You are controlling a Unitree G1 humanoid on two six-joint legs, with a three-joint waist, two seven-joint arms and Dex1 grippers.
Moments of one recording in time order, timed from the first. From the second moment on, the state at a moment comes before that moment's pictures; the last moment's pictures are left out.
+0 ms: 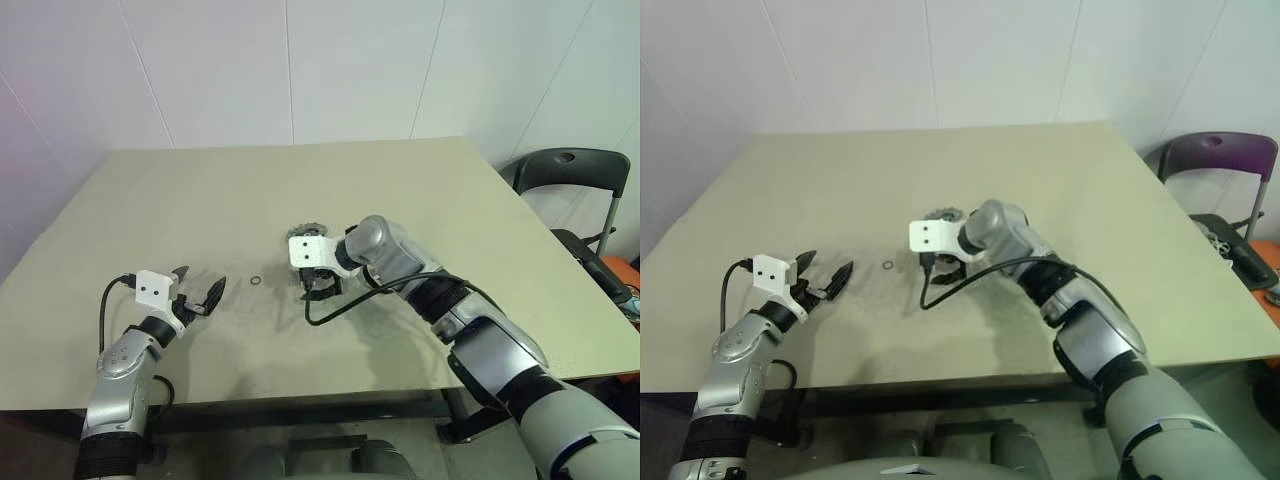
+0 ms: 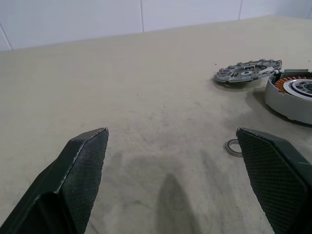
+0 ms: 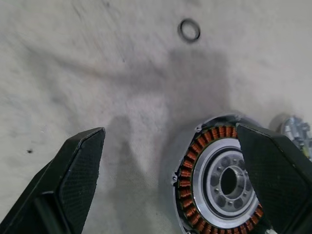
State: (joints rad) left arm -0.04 0.38 0.22 0.11 -0.30 0.01 -0.52; right arm -1.01 -0.25 0.63 0.62 -0.26 0.23 1.07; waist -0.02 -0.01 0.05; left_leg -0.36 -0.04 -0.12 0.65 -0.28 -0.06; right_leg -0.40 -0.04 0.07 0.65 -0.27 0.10
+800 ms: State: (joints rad) left arm -0.03 0.37 0.22 0.10 -0.30 0.01 -0.51; right arm -1.10 -0.22 0.63 0.73 -0.34 0.31 1.10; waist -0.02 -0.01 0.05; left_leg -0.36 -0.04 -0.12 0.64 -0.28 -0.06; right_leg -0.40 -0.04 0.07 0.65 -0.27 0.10
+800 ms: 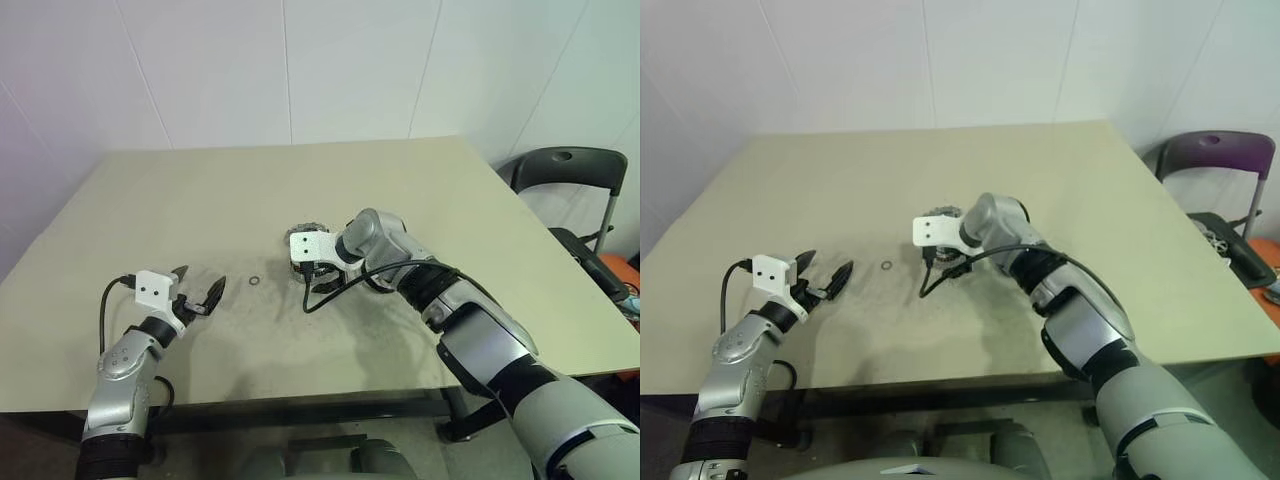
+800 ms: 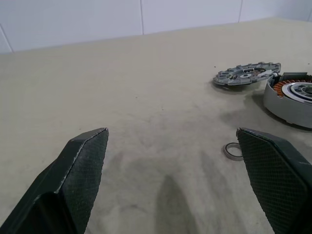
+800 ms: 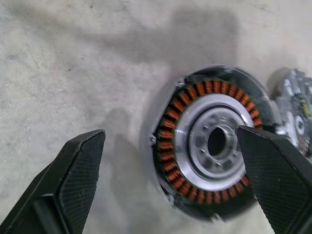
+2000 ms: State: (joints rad) left arm -0.03 0.37 0.24 0.08 -0.31 0.01 -0.50; right arm -1.18 -0.14 0.63 0.93 -0.43 0.29 1.16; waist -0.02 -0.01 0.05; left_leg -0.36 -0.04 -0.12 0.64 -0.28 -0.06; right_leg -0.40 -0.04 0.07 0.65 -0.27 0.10
